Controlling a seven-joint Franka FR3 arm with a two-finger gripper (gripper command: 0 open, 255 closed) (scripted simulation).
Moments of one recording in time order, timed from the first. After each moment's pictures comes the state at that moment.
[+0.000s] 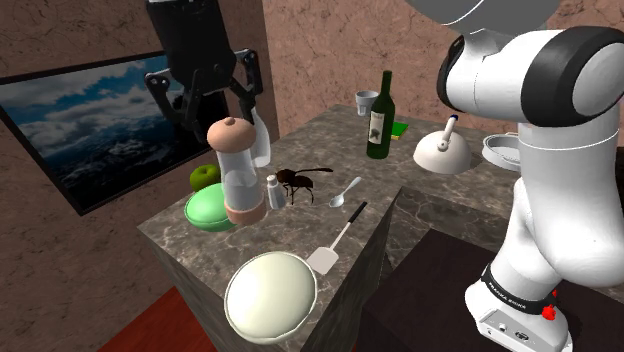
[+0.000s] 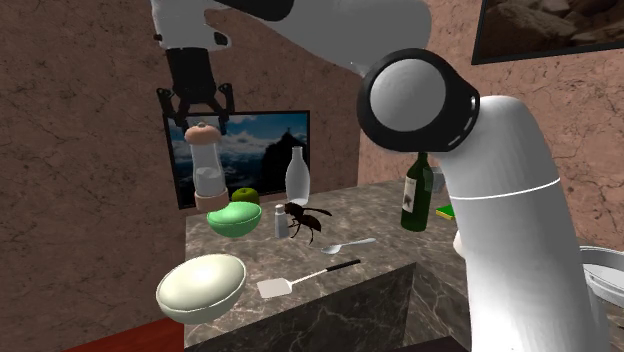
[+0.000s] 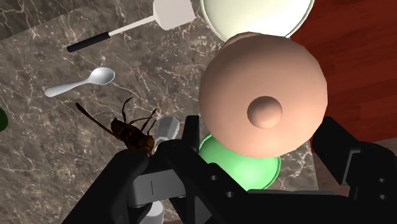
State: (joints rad) arm 0.52 0.41 0.55 -0.83 -0.31 1.15 1.00
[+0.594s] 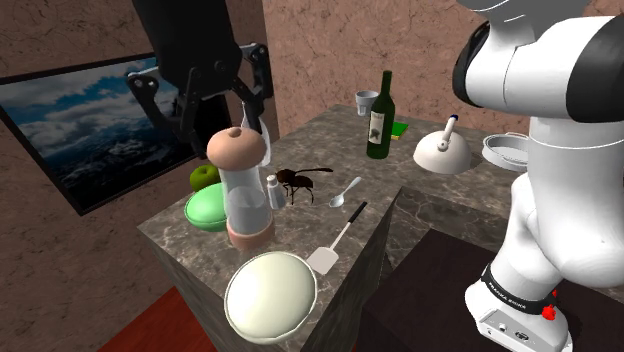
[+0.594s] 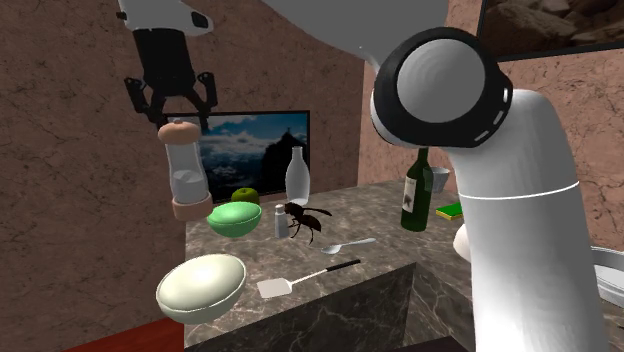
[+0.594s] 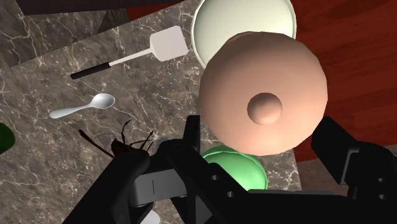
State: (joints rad) arm 0.57 0.34 0.58 -0.89 -0.28 1.13 1.11
